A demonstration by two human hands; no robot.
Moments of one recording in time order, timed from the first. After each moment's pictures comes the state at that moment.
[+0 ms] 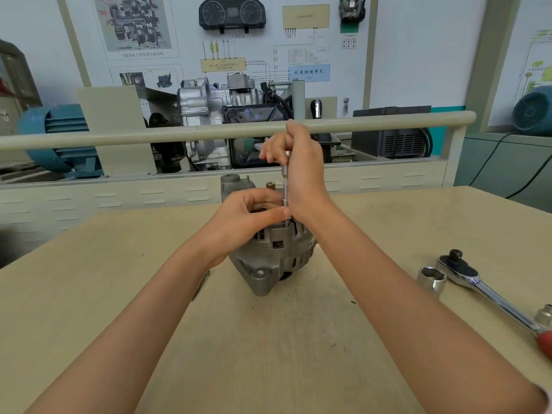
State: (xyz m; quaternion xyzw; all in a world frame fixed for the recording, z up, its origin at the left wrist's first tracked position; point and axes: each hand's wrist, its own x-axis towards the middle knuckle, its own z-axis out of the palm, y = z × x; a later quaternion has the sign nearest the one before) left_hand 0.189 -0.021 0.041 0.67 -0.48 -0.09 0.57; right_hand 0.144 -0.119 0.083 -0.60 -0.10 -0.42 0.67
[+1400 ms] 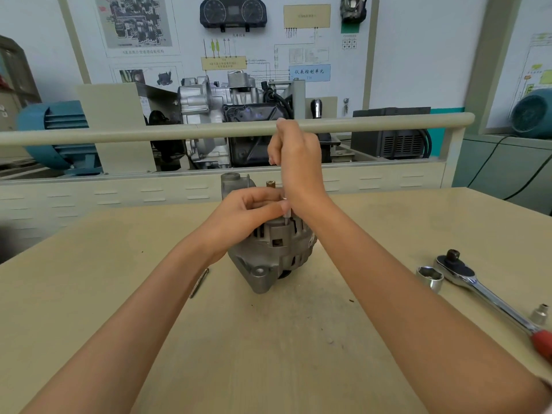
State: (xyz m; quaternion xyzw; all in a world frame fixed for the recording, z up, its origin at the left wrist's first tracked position) left_hand 0.188 -0.017 0.041 0.66 -0.49 -0.10 0.56; right_hand 0.140 -0.112 0.088 -0.64 -0.04 -0.48 0.60
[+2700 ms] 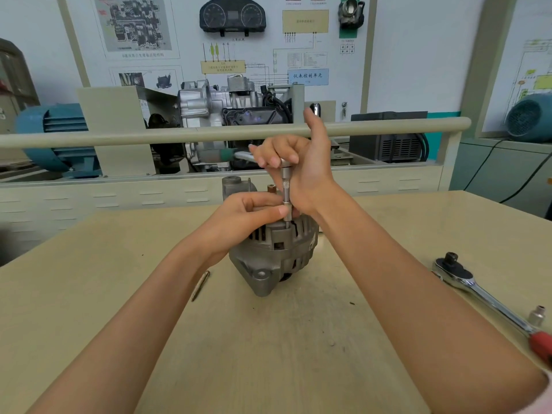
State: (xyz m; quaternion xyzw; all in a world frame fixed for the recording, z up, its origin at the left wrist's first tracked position) left_hand 0.189 -0.015 0.044 0.66 -0.49 -0.13 0.56; right_hand 0.143 -0.131 0.093 -0.54 -0.17 -0.24 0.79
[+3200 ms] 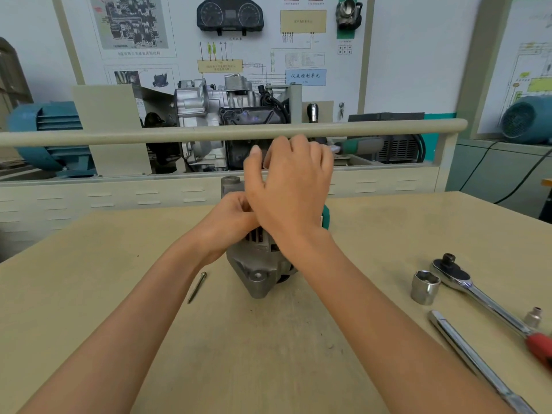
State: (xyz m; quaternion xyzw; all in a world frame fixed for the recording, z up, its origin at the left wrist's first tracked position) left_hand 0.196 -0.012 0.044 0.69 -0.47 -0.09 0.54; right_hand 0.136 -0.092 0.066 -0.78 0.16 -0.61 0.06
